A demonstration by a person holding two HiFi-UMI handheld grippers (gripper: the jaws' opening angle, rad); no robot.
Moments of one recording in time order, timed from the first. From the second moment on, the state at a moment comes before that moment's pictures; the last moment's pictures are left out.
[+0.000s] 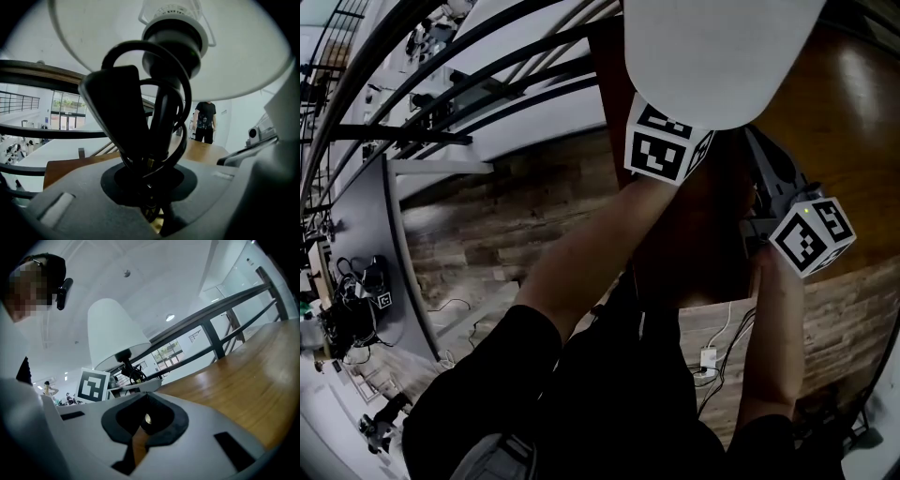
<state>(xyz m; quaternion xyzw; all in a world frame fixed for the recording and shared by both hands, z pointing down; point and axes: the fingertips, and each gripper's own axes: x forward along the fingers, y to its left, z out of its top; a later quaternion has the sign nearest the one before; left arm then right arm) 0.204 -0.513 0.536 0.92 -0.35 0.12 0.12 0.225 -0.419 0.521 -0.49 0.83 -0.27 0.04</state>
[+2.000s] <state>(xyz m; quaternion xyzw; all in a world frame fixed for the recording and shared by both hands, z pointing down) 0.157 -0.355 0.319 0.94 -0.29 0.14 0.12 0.223 -0.261 0.321 -0.51 0.81 -0.27 0.08</state>
